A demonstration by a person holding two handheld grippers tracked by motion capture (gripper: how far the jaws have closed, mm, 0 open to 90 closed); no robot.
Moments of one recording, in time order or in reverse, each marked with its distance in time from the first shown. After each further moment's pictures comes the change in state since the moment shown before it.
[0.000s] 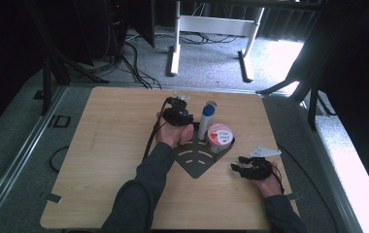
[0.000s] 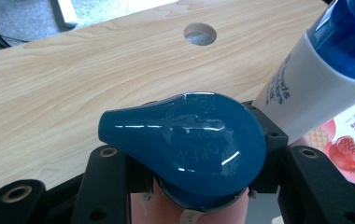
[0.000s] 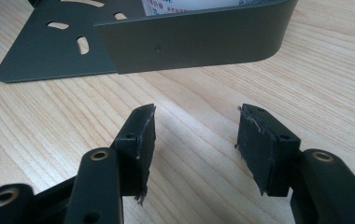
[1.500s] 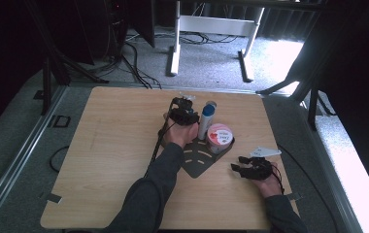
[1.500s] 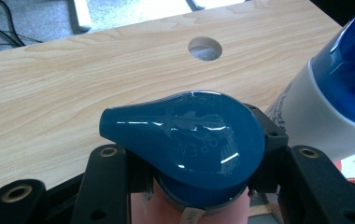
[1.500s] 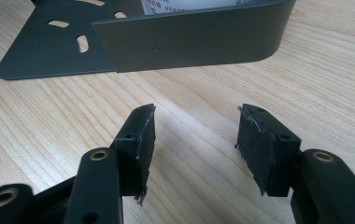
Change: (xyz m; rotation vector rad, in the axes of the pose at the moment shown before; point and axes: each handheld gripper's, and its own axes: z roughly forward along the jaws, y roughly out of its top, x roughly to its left) left arm -0.018 0.005 0.018 -0.044 0.067 -0.064; right arm 0.000 0.000 0.000 0.000 0.000 -0.001
